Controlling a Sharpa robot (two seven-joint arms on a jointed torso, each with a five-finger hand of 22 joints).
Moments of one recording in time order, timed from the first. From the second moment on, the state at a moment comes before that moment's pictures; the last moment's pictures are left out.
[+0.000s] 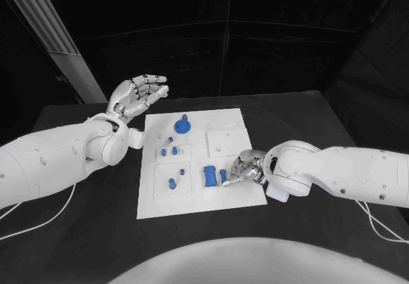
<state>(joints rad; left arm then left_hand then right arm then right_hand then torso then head) 1.26 -0.68 -0.23 1.22 -0.15 -0.28 0.68 1.29 -0.05 -0.08 0.30 0.26 0.44 0.16 0.52 0.08 0.52 0.25 0.58 0.07 0.30 0.24 0.79 0.16 0.12 0.47 0.29 0.08 0.70 1.10 -0.90 -0.14 1.77 -0.90 -0.16 -0.59 1.39 0.12 -0.17 0.21 0.12 0.71 0.04 1.03 0.76 1.46 -0.01 1.57 1.31 1.46 -0.07 1.57 1.31 0.02 1.47 0.04 1.57 1.31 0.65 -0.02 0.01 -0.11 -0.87</state>
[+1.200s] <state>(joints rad) 1.25 -0.68 -0.23 1.23 -0.15 -0.29 0.68 1.29 -0.04 -0.08 0.30 0.26 0.44 0.15 0.53 0.08 0.50 0.25 0.59 0.07 0.29 0.24 0.80 0.15 0.12 0.46 0.29 0.08 0.70 1.12 -0.92 -0.14 1.74 -0.66 -0.54 0.03 1.42 0.13 -0.27 0.28 0.16 0.57 0.16 0.70 0.50 1.45 0.09 1.57 1.32 1.47 0.03 1.54 1.31 0.09 1.30 0.13 1.22 1.31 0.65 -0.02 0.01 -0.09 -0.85</state>
